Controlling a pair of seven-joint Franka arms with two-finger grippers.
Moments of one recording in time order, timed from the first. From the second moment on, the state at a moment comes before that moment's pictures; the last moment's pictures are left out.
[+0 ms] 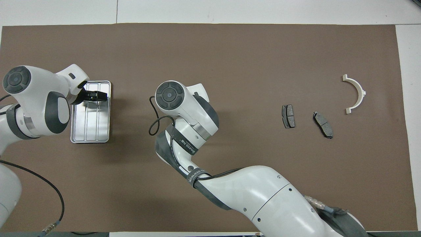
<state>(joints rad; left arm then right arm) -0.08 0.38 0.08 -1.96 -0.10 2.42 0.16 0.68 0.85 0.03 -1.17 -0.08 2.07 1.15</state>
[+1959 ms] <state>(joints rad) -0.08 0.40 0.08 -1.89 -0.10 2.32 0.15 0.68 0.87 0.03 -1.13 -0.08 2.06 1.17</state>
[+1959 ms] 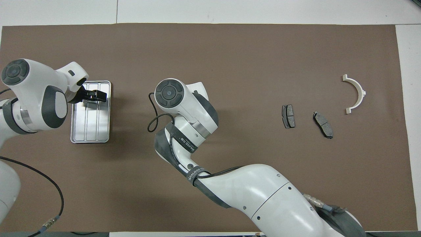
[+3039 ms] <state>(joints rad) -0.08 0.45 0.08 -1.85 -0.10 2.32 0.15 0.44 0.66 0.02 -1.10 -0.08 1.75 0.58</state>
